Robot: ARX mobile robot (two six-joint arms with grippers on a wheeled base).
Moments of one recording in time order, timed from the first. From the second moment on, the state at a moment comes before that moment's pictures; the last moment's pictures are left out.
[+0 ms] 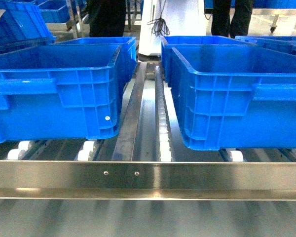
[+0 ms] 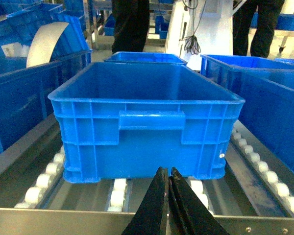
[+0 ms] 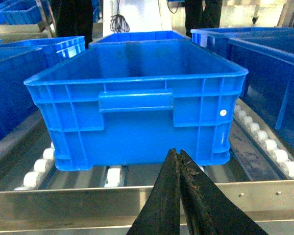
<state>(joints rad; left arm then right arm) 0.00 0.81 0.13 0.67 0.00 -0.02 0.00 1.05 0.06 0.94 0.00 -0.01</state>
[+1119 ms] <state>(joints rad) 0.00 0.31 0.02 0.31 0.00 -0.01 0.00 0.35 0.01 0.35 0.00 -0.01</state>
